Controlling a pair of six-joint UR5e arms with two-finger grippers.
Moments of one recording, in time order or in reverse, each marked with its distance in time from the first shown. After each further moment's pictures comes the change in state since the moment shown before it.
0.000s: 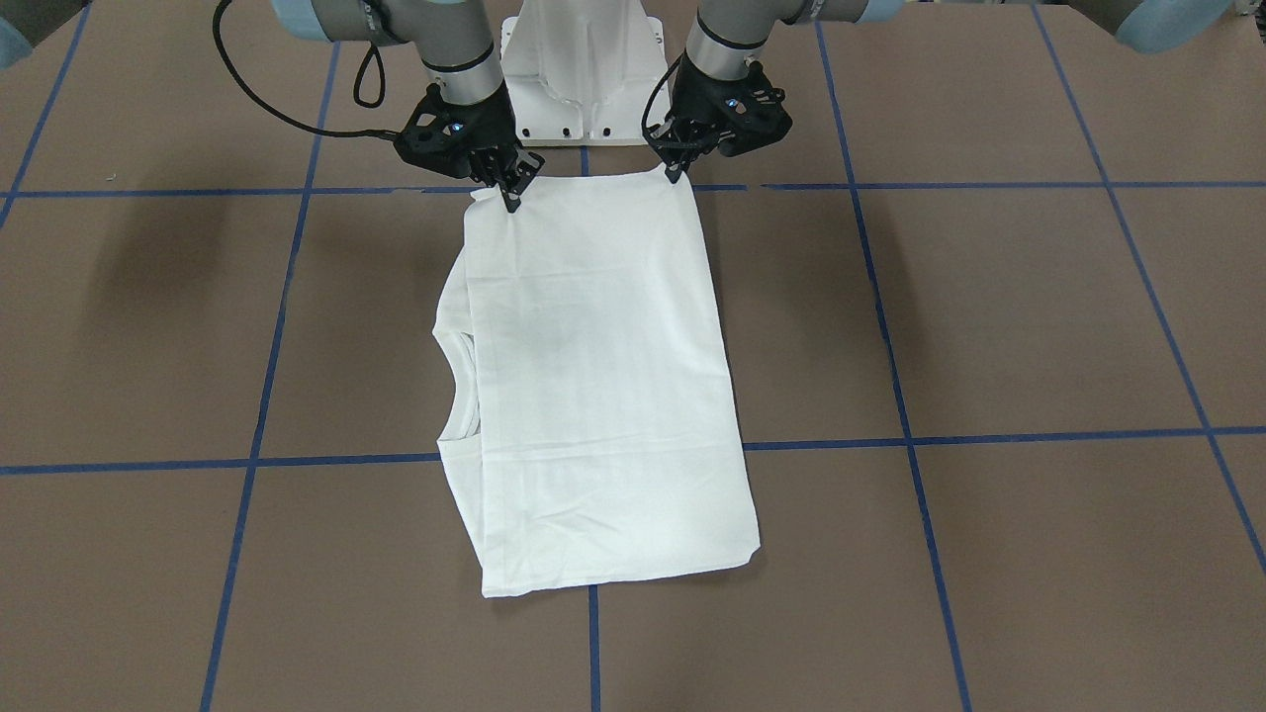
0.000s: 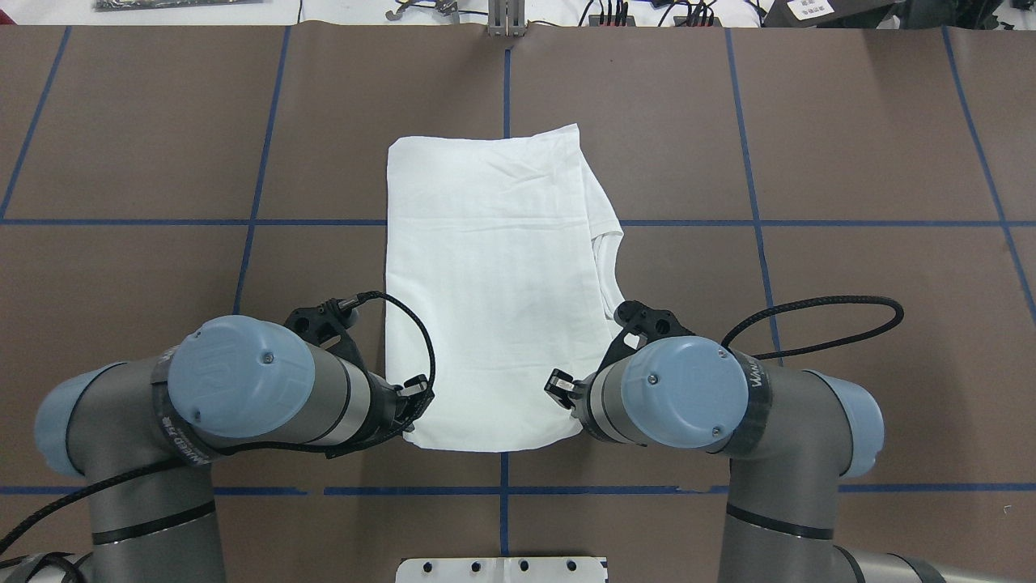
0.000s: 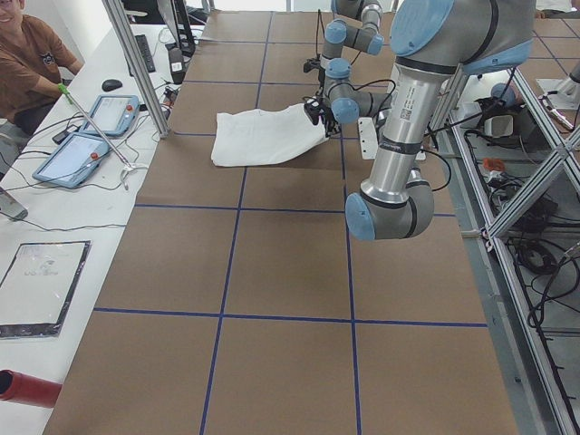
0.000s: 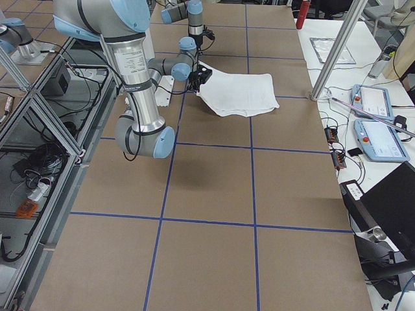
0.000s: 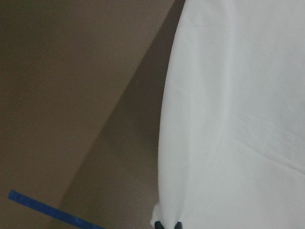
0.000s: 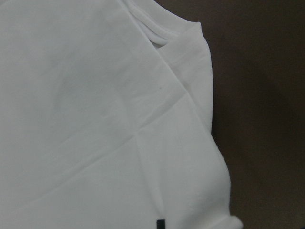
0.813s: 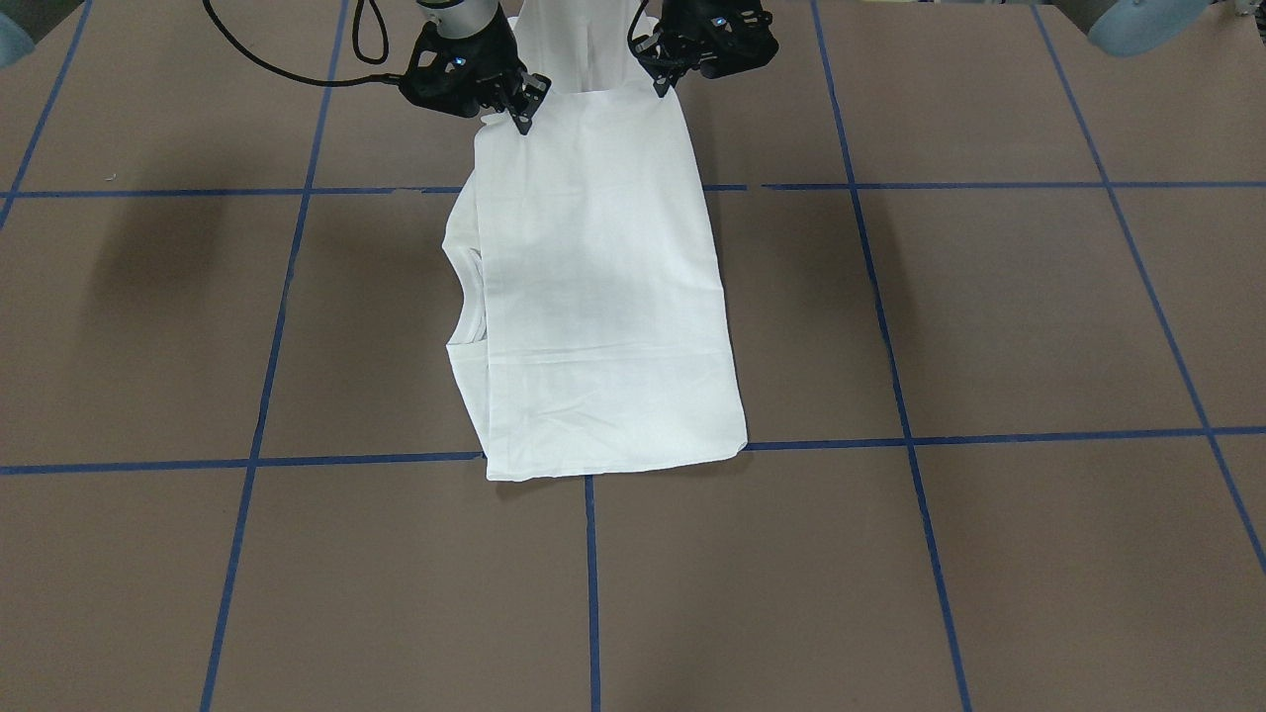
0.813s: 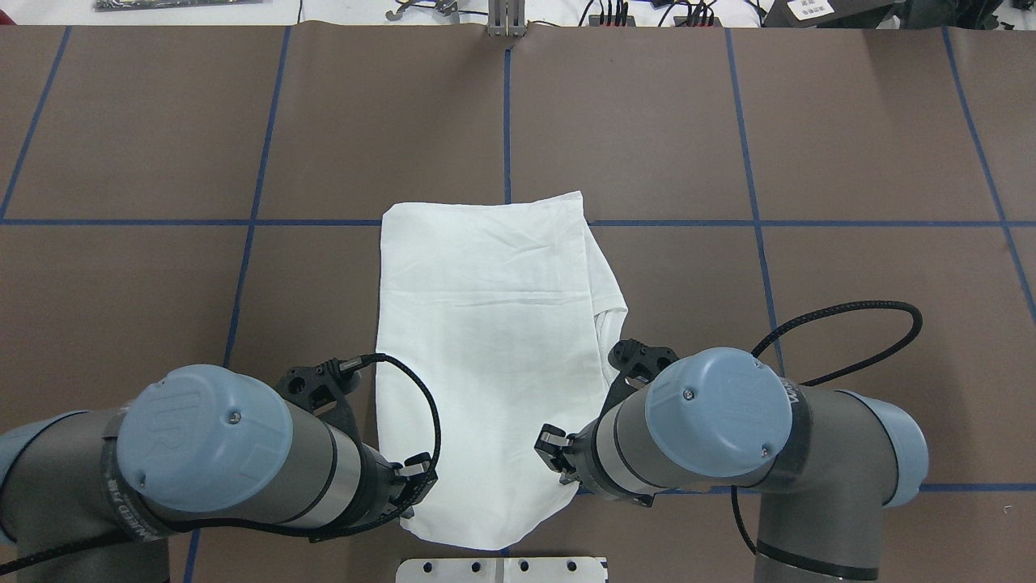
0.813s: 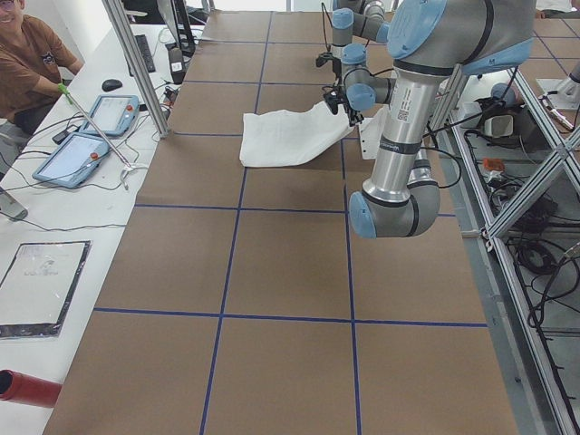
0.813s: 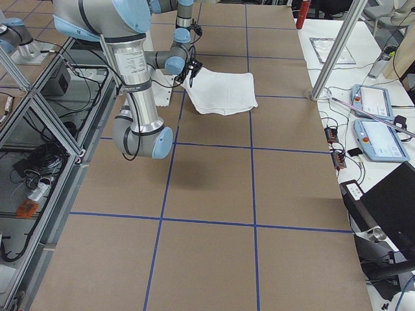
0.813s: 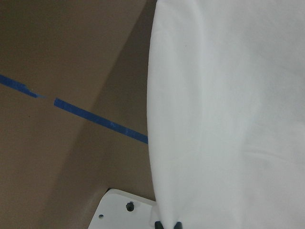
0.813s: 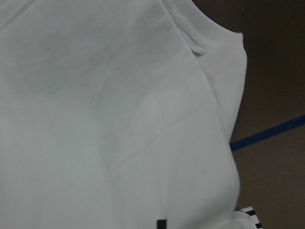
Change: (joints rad) left arm 0.084 -0.008 -0.129 0.118 -0.073 0.002; right arm -0.029 -0.002 0.089 -0.026 0.152 -0.005
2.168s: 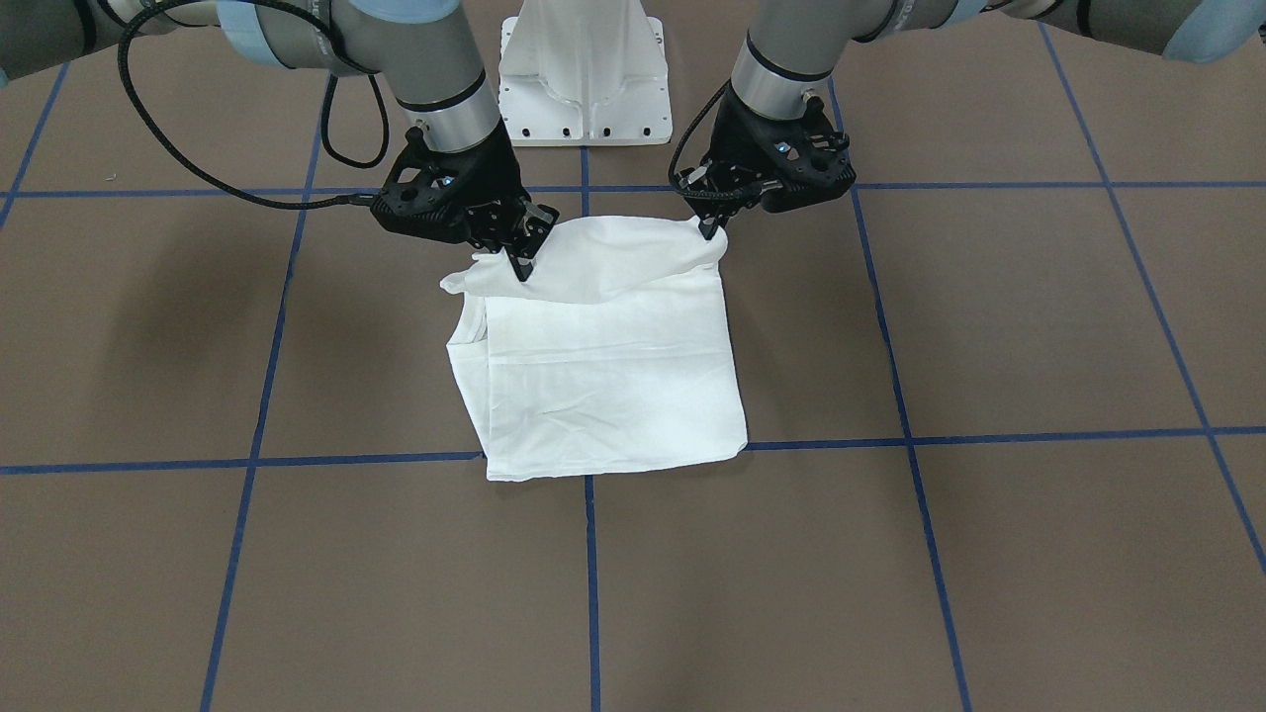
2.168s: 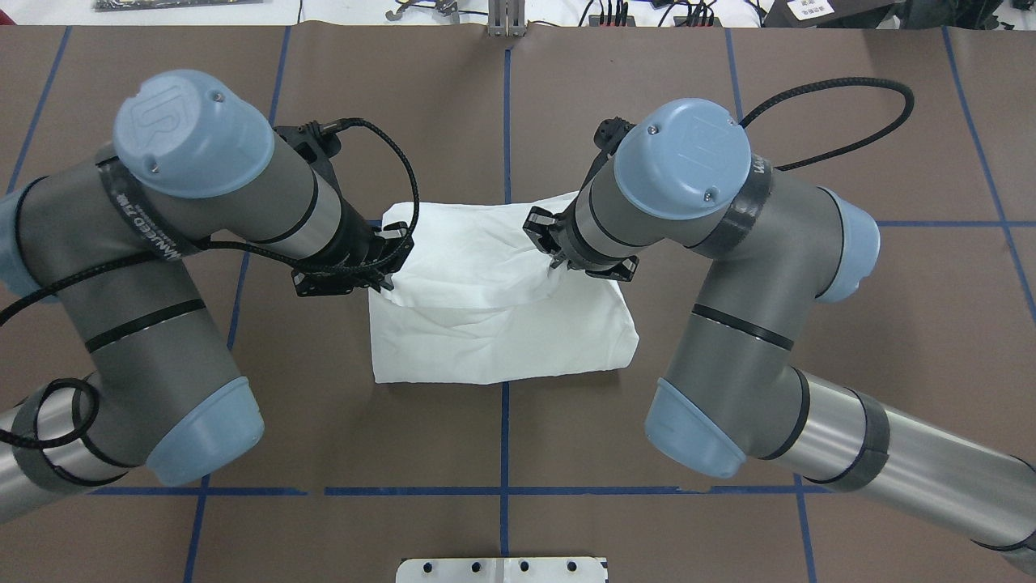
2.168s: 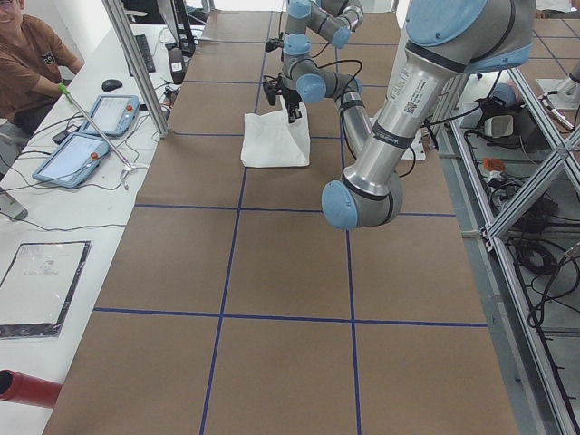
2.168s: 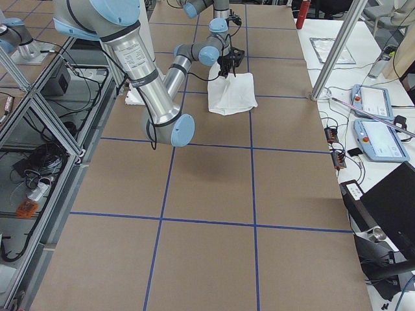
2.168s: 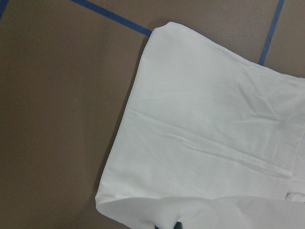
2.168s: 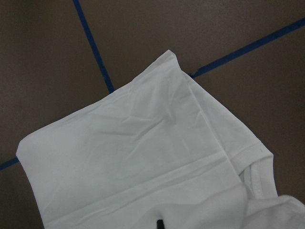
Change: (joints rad) left arm -0.406 -0.161 0.279 -0.038 -0.107 0.316; right arm 0.324 0.236 -0.280 0.011 -0.010 -0.243
